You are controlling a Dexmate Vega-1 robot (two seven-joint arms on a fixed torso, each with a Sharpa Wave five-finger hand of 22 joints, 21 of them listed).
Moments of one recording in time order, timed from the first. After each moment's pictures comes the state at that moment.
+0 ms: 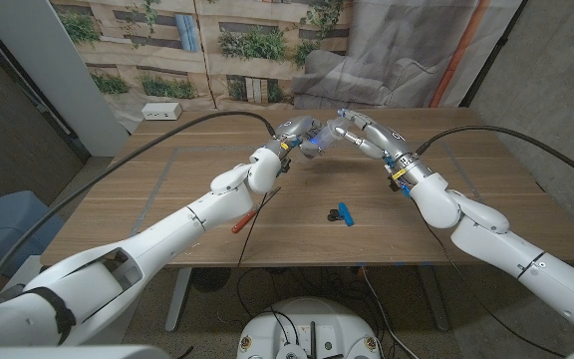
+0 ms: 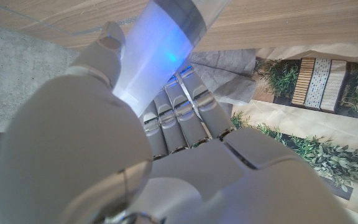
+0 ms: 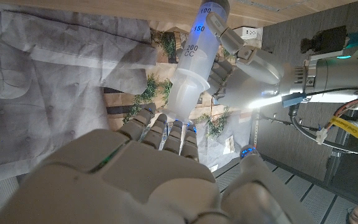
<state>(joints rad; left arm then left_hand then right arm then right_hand) 0.57 0.50 0.82 -1.63 0.48 0.17 0.21 1.10 -0.03 0.54 -0.28 0.17 0.86 0.00 0.19 0.21 0.93 -0.11 0.20 0.19 0.96 -0.13 0.17 0.16 0.97 -0.08 0.23 0.17 -0.99 -0.82 -0.46 -1.86 -0.43 0.18 -0.28 0.04 0.08 0.37 0.05 0.21 0.16 -0.06 0.19 0.17 0.19 -0.08 0.18 0.17 0.05 -0.04 0.22 0.21 0.15 -0.04 0.19 0.16</state>
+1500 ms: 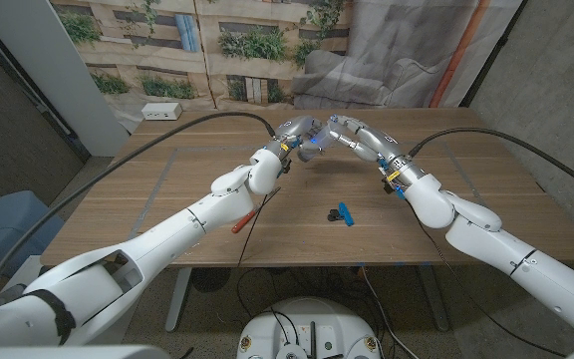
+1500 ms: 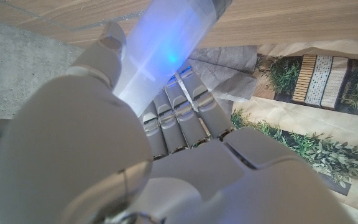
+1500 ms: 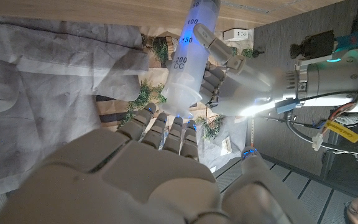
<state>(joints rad) 0.58 0.50 0.82 -1.64 0.48 0.17 0.22 1.10 -0.03 0.54 -0.29 0.17 0.86 0.00 0.19 0.21 0.93 -0.11 0.20 0.19 0.96 -0.13 0.17 0.17 0.97 -0.08 0.23 0.17 -0.97 -0.80 -0.47 -1.83 -0.41 0.21 -0.29 0.02 0.07 0.38 0.06 0.21 0.16 -0.06 0.19 0.17 0.20 -0.07 0.19 0.18 0.05 -0.04 0.22 0.21 0.16 -0.04 0.19 0.16</state>
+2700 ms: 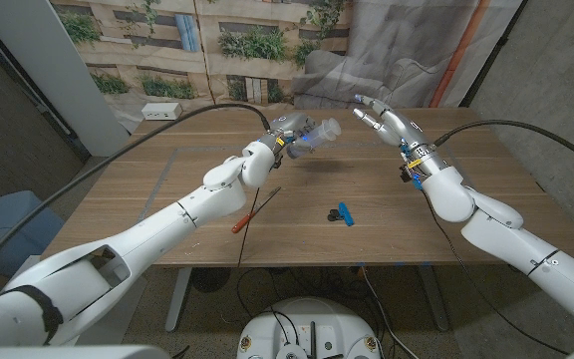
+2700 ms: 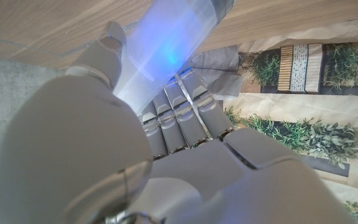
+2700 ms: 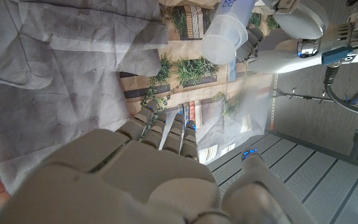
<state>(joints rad) 0.54 0.57 0.83 -1.73 0.57 0.28 0.09 1.10 -0.03 0.55 -0.29 0.17 0.87 -0.01 0.19 0.21 0.94 -0.12 0.20 0.19 0.96 -0.13 0.17 0.16 0.96 -0.08 0.23 0.17 -1.03 -0.82 -0.35 -1.85 -0.30 0.21 -0.34 0.02 0.07 0.38 0.06 0.21 0.16 -0.06 0.19 0.17 0.20 -0.07 0.19 0.18 0.05 -0.04 0.22 0.21 0.19 -0.04 0.19 0.16</state>
